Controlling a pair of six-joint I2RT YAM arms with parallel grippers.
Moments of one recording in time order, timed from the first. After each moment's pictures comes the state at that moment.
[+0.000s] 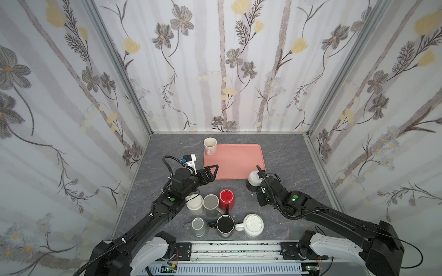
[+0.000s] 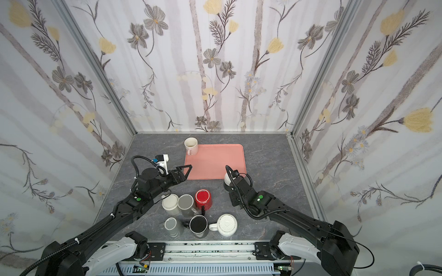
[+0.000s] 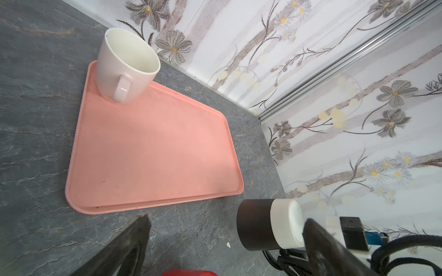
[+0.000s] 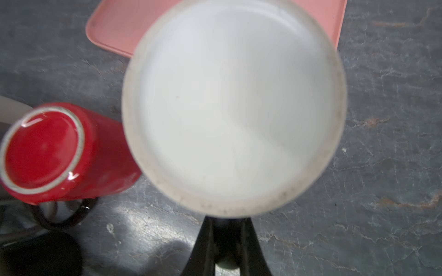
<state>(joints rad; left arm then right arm) -0.47 0.99 0.54 0.21 0.19 -0.82 0.85 1.09 0.72 -0.45 0.27 0.35</state>
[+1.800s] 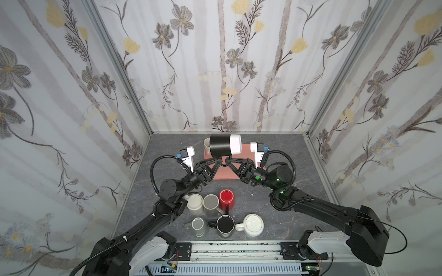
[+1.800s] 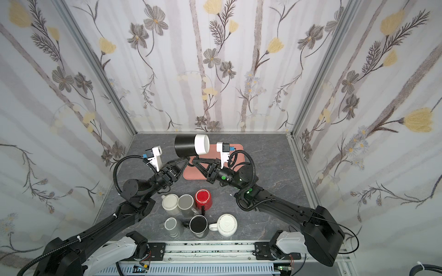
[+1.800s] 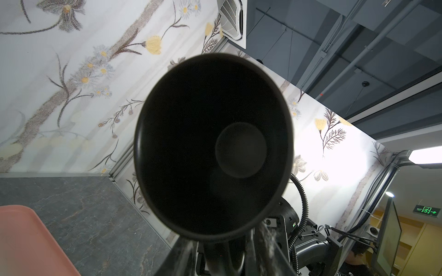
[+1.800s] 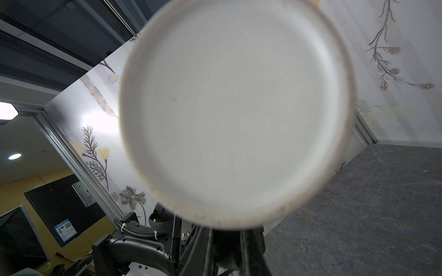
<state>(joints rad) -0.54 1.00 0.51 1.03 0.47 -1.03 0.85 1.29 0.79 0.89 -0.42 0.86</state>
